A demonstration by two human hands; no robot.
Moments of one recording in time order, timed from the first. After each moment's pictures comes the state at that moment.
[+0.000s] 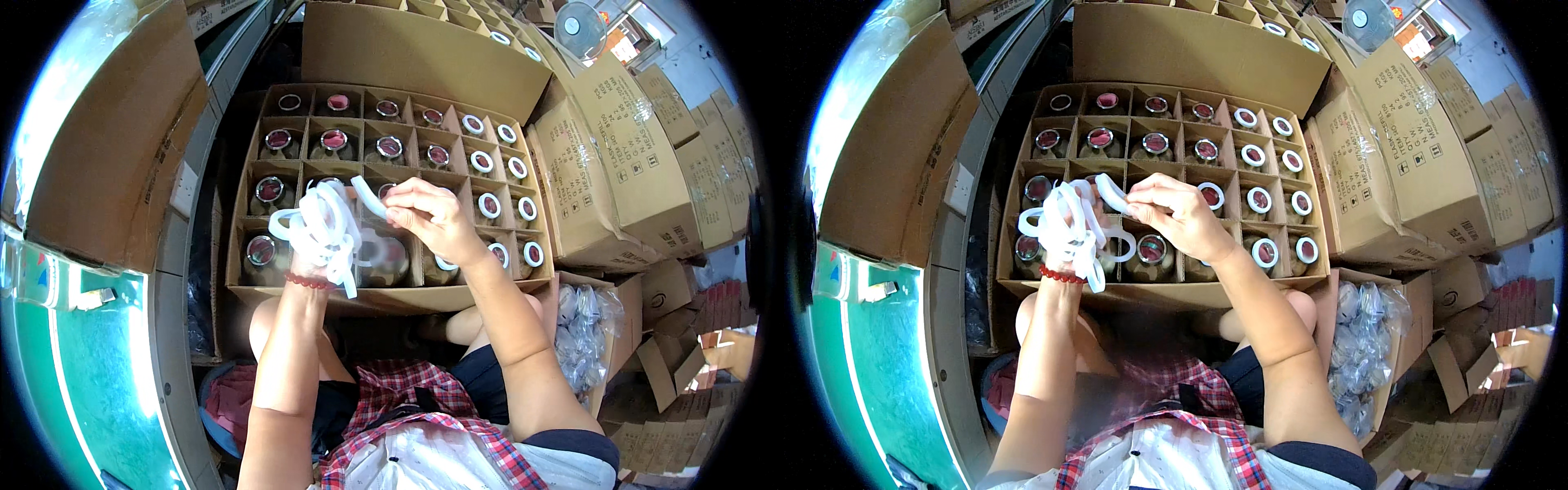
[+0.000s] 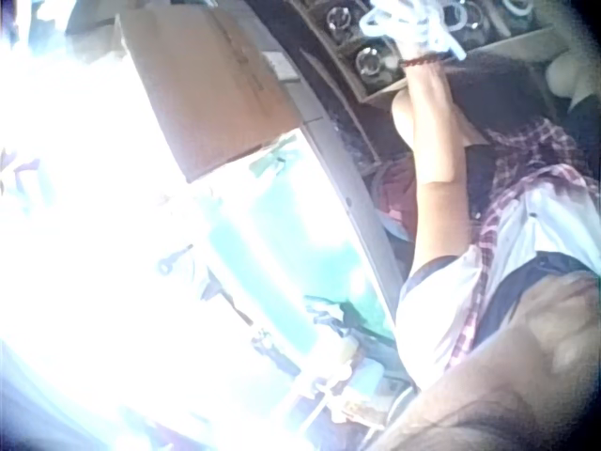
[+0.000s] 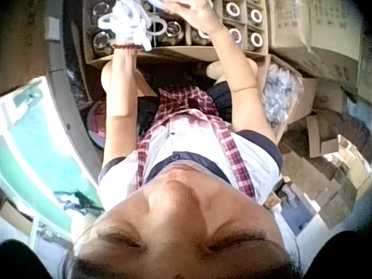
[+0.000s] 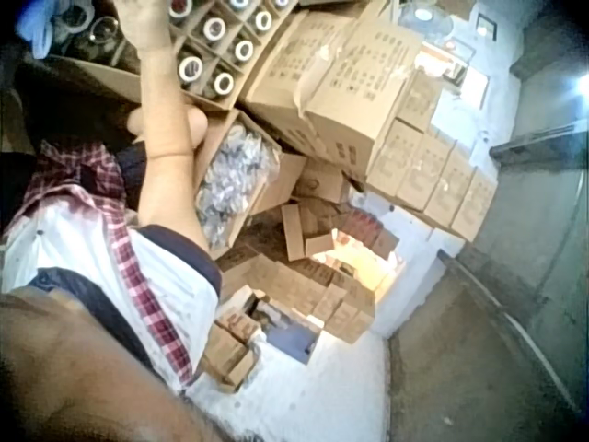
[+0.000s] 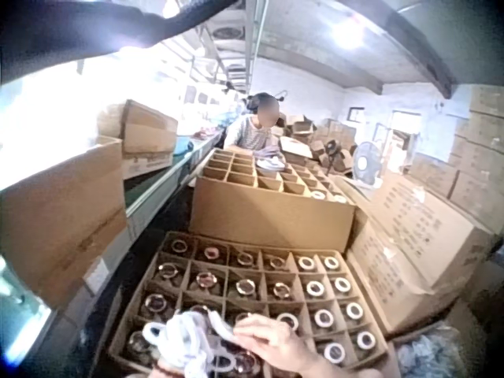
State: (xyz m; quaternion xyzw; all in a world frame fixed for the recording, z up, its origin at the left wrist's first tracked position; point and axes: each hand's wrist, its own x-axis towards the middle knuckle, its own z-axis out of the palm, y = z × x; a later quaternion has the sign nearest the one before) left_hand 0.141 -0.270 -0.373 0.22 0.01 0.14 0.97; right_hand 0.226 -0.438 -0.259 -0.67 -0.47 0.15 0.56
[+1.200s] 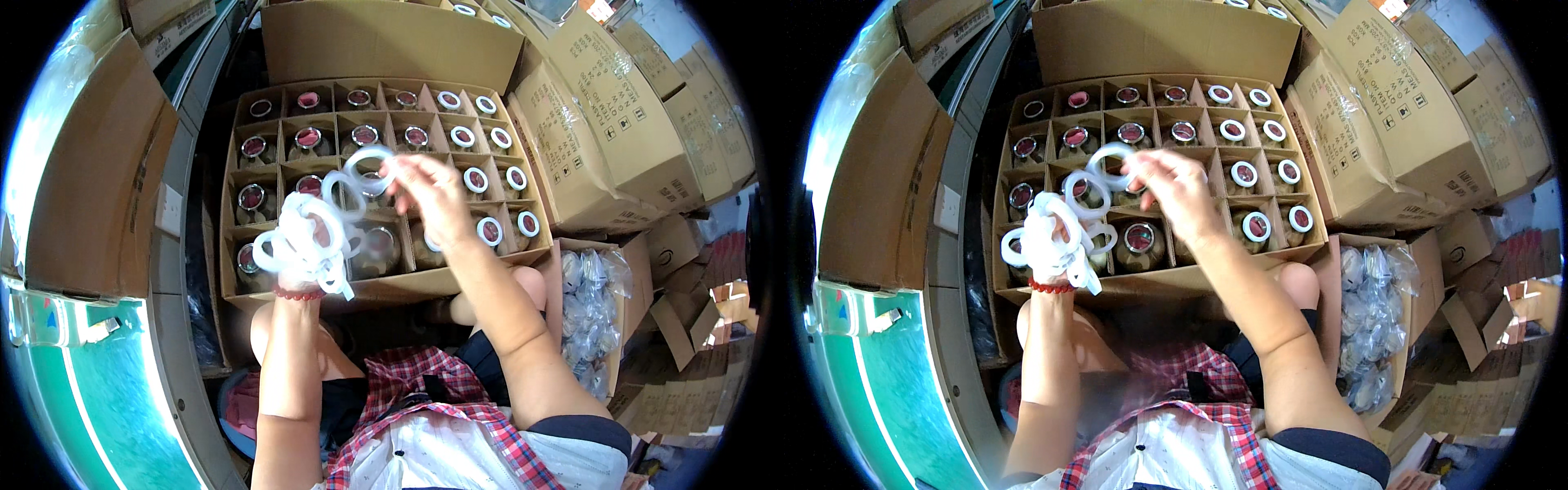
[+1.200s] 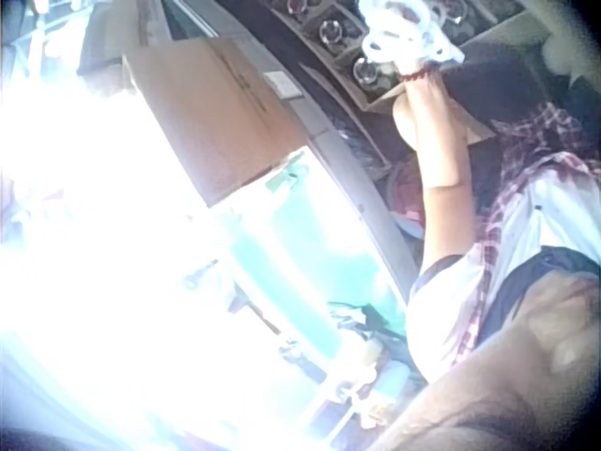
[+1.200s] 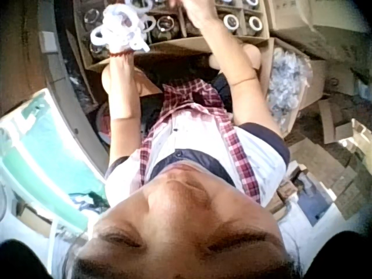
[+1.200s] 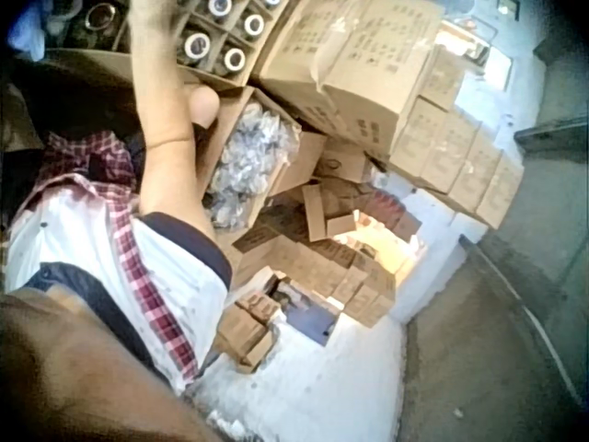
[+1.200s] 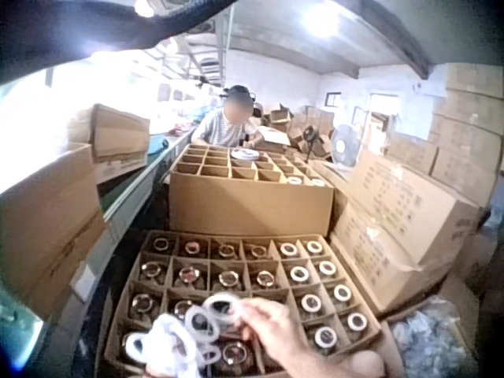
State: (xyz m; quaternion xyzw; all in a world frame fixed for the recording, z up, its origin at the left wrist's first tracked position) left_hand 0.117 -0.290 -0.315 0.35 0.08 0.21 0.91; right_hand 0.226 -0.445 -0.267 -0.60 -0.21 0.17 0.75
